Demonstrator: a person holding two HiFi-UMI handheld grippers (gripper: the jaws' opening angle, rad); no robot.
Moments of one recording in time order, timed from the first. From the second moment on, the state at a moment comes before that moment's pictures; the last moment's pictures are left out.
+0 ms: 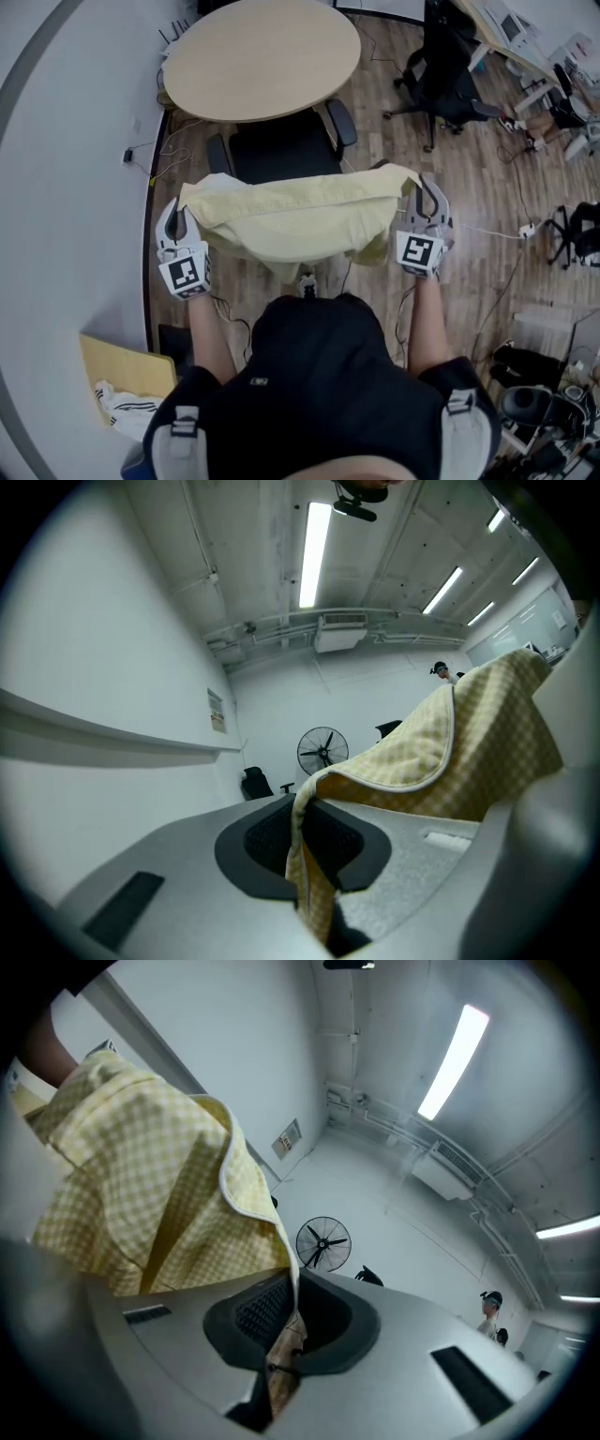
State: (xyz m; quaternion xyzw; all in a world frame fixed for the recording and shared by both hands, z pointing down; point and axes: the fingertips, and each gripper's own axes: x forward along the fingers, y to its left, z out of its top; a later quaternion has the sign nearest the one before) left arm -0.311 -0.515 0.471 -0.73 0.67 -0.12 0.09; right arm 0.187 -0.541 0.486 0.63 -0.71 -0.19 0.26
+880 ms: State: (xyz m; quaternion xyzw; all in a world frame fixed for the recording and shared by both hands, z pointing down) left arm -0.255 -0.432 0.502 -0.72 0.66 -0.18 0.05; right arm 0.193 -0.481 0.509 0.56 -0.75 -0.21 0.28
